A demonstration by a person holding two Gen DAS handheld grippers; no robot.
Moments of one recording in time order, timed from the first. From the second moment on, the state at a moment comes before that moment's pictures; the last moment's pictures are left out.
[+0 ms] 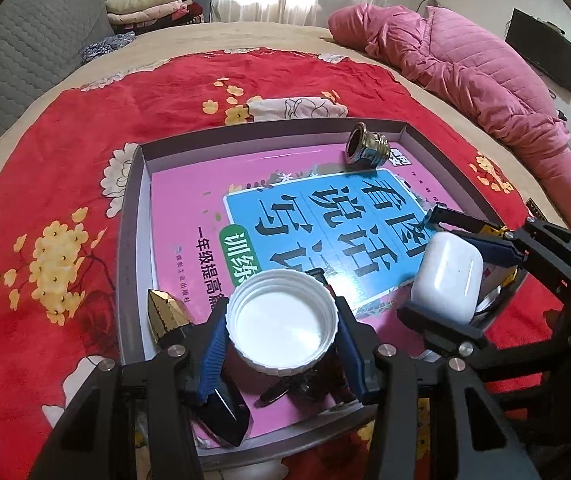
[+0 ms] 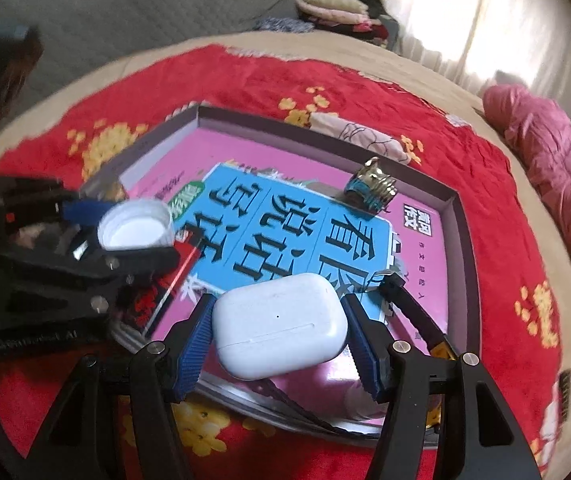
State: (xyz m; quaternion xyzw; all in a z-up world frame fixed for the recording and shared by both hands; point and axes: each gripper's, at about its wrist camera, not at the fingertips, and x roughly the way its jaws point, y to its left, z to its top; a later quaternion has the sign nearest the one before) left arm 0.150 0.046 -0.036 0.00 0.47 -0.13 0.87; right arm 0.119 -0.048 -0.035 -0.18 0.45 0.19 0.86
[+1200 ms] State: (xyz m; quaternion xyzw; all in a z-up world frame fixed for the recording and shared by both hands) left arm 0.147 0.047 -0.035 0.01 0.48 -0.12 0.87; right arm 0.117 -0.046 -0.028 -0.17 0.46 0.19 0.85
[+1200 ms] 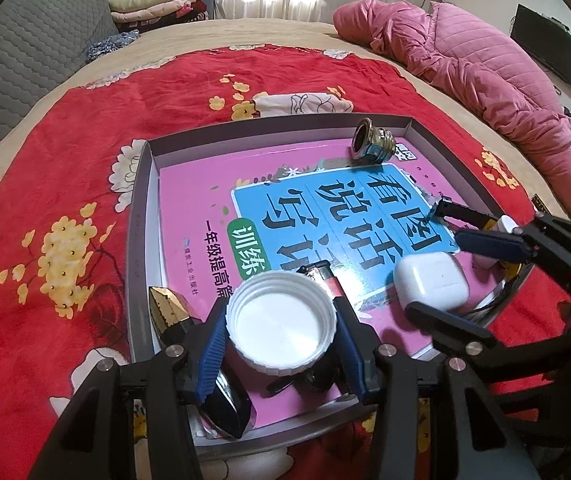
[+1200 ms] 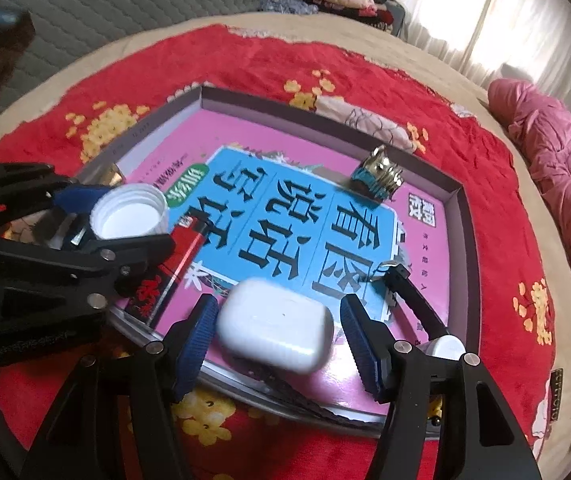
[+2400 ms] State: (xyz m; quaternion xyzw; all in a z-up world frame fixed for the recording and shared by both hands) left arm 0.098 0.039 -0.004 0.00 0.45 -0.09 0.89; right arm 0.058 -0.119 0.039 -0.03 0.37 0.15 0.92
